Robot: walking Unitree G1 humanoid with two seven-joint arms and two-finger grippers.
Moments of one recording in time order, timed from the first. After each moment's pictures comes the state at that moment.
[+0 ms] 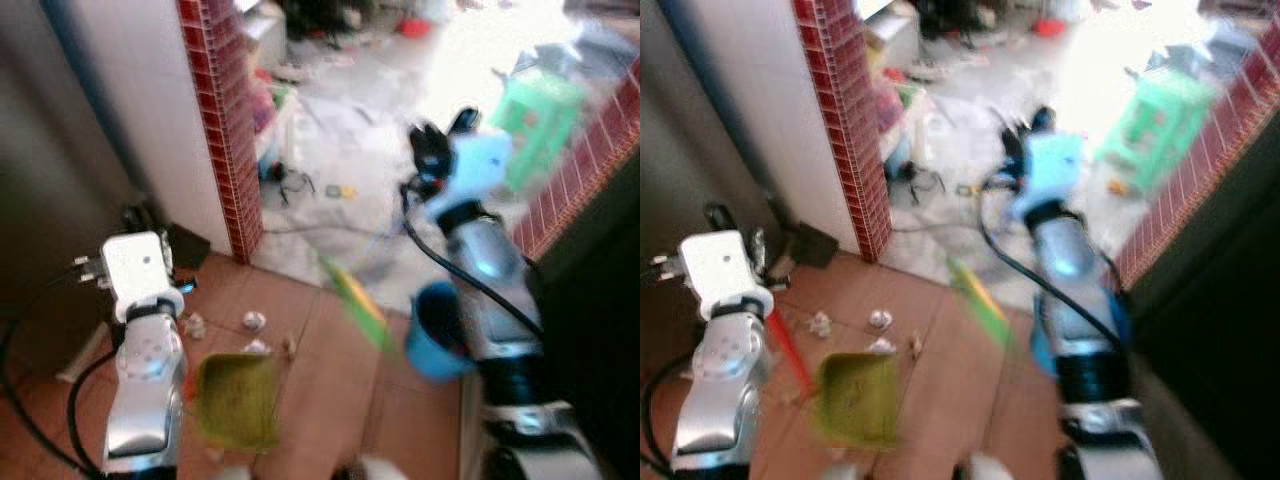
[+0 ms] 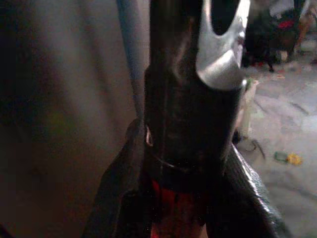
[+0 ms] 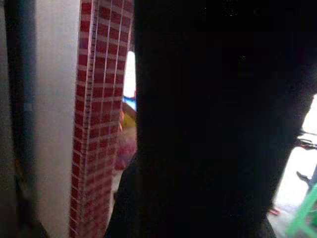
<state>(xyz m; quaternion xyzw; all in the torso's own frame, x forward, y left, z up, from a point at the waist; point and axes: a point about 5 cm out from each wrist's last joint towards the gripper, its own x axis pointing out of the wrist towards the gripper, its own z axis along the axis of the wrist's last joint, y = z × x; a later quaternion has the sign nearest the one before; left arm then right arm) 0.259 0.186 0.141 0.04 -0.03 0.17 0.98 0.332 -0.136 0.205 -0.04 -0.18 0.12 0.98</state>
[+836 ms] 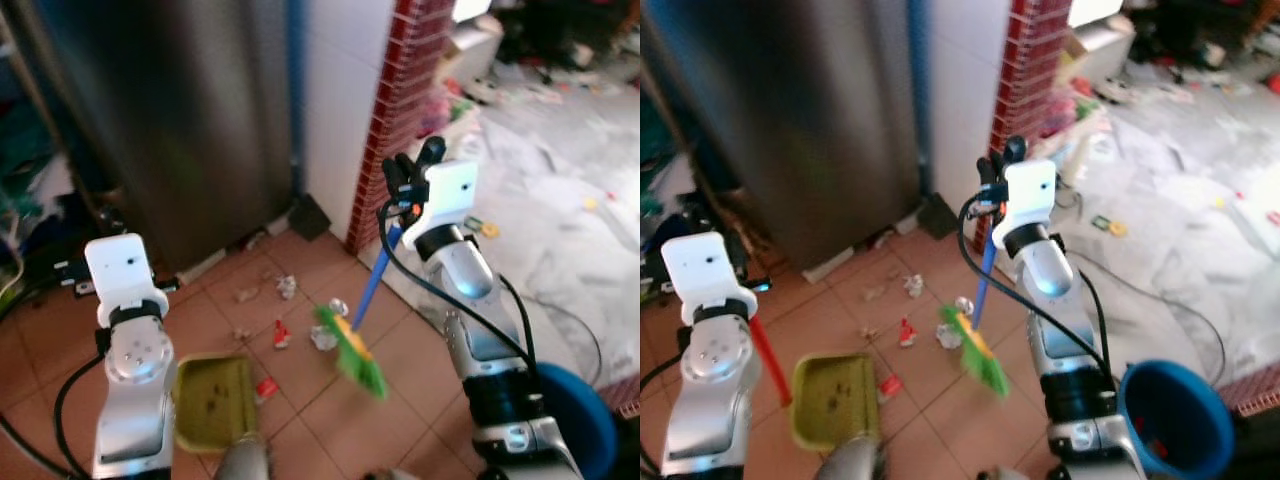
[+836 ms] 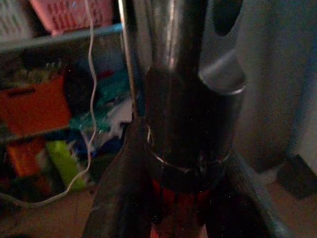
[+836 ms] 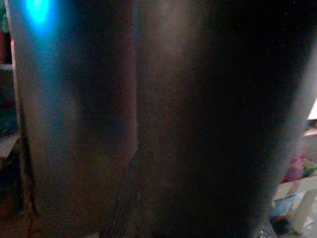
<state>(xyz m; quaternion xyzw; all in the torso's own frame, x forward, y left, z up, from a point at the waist) 0.255 0.197 0.138 0.07 -0.02 0.21 0.98 0.326 -0.116 0.185 -0.01 -0.14 0.15 0.98</state>
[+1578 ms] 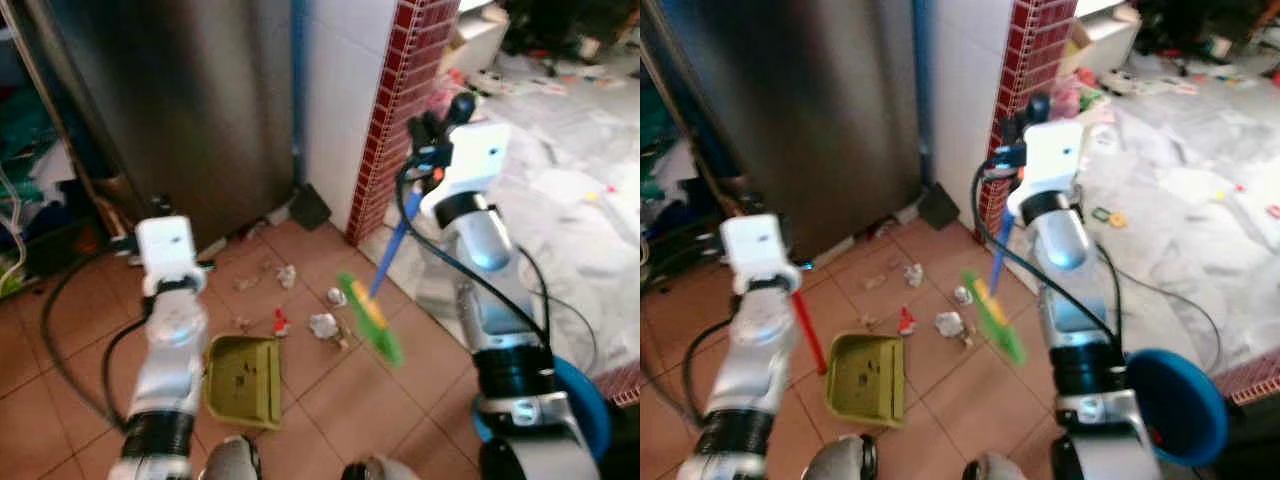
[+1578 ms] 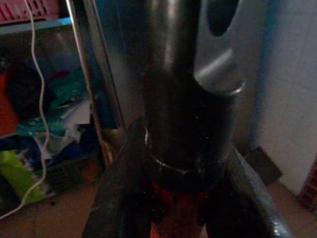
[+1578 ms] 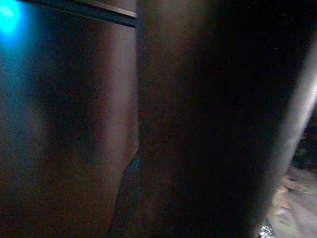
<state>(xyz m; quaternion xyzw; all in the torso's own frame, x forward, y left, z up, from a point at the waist) 0.311 0.171 0.114 0.06 -0.02 0.16 0.98 0.339 -0.136 0.221 -0.05 -0.19 0.10 0.97</state>
